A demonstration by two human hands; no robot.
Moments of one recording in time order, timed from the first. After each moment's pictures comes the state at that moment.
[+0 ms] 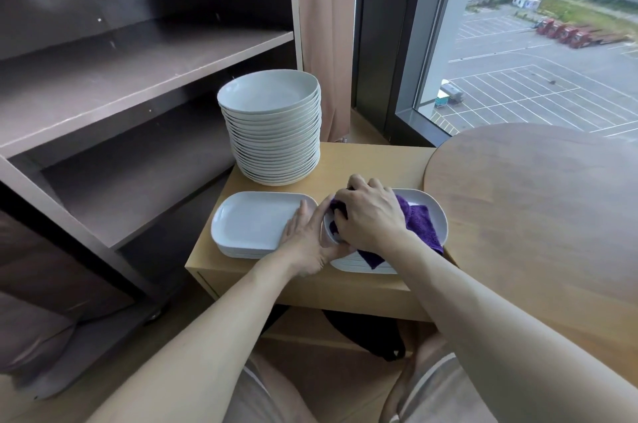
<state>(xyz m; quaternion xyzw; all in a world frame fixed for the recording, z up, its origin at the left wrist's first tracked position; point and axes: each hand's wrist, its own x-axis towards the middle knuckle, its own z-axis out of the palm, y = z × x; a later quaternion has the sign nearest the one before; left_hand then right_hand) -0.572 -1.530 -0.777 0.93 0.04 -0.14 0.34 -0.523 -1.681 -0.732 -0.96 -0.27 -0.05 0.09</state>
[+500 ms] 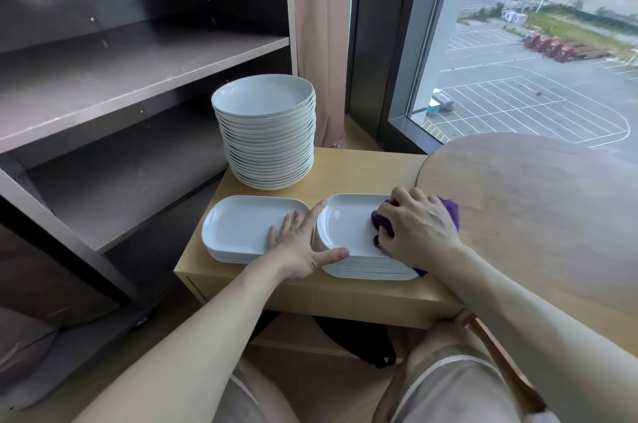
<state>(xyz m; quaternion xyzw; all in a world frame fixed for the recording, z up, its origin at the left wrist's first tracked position) -0.571 -1.529 -0.772 0.94 0.04 -0.16 0.30 -0.515 -1.762 -0.740 -0.96 -0.25 -0.09 -0.04</state>
